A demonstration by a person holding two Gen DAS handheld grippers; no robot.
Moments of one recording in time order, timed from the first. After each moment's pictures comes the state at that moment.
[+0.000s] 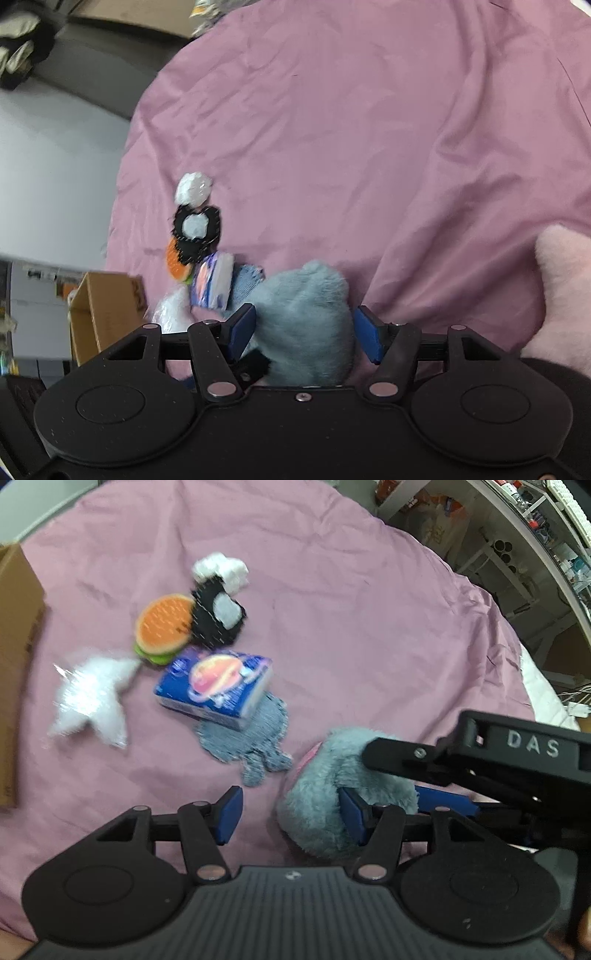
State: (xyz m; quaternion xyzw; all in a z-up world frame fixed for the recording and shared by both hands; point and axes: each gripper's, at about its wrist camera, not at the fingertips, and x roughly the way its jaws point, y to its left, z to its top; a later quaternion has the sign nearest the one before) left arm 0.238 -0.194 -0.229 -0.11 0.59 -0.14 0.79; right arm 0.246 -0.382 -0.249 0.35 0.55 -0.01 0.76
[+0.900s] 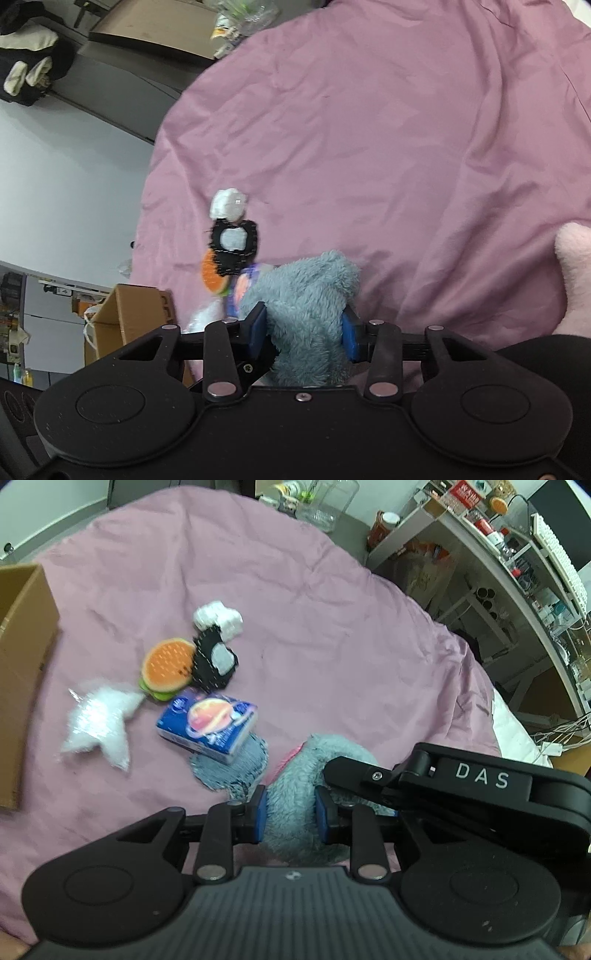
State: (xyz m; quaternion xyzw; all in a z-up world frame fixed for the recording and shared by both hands) left arm 0.230 -0.179 -0.188 -0.15 0.53 -0.14 0.82; right arm 0.238 -0.364 -0.215 0.36 0.50 0.02 0.79
